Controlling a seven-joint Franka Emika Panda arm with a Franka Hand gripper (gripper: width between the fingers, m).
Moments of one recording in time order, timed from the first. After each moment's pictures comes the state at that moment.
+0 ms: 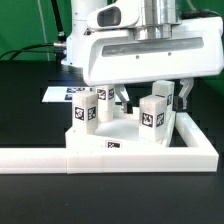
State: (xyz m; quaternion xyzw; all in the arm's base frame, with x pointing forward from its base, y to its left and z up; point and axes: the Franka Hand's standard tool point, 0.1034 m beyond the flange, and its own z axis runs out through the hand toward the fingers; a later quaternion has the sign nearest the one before) arm 0.627 0.072 0.079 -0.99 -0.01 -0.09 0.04
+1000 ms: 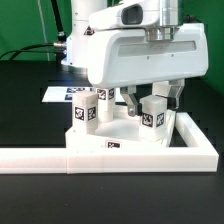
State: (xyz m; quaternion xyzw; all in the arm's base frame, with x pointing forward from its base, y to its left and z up) arm 0.625 0.073 0.077 -0.97 -0.24 -0.10 0.00
